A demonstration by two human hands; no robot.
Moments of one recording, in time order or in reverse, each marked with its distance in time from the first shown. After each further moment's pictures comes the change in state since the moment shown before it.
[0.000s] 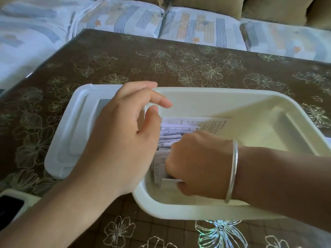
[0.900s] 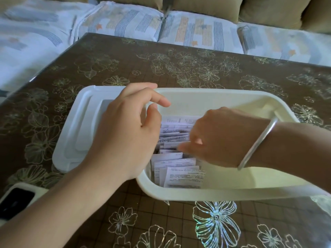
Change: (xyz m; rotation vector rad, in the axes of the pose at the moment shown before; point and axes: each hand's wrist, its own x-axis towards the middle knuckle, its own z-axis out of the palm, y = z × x) left_hand 0.001 0.000 -0.001 0.025 -0.001 -0.034; right_hand -0.027 0.026 -0.015 0.417 -0.057 0.342
